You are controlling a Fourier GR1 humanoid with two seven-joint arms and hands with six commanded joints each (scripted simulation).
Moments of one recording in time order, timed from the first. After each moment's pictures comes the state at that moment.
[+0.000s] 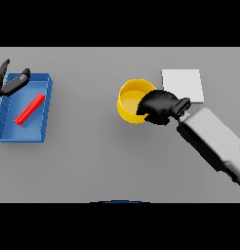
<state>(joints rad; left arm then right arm) -0.46 0.59 -0.08 -1.24 -0.08 -0.07 0.47 -0.71 -0.46 0.62 -1.31 0.78 0.58 -0.13</state>
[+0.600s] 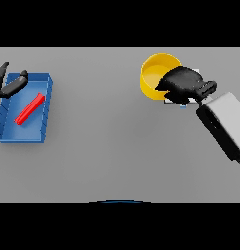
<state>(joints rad) -0.44 0.58 -0.06 -1.26 -0.06 -0.07 0.50 -0.76 -0.55 0.50 -1.24 0.78 0.50 -0.10</state>
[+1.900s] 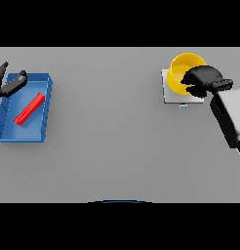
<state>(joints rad) -0.44 0.59 -0.07 -1.31 -0.06 -0.08 0.58 -0.86 -0.49 0.41 -0.65 0.84 0.26 -0.22</state>
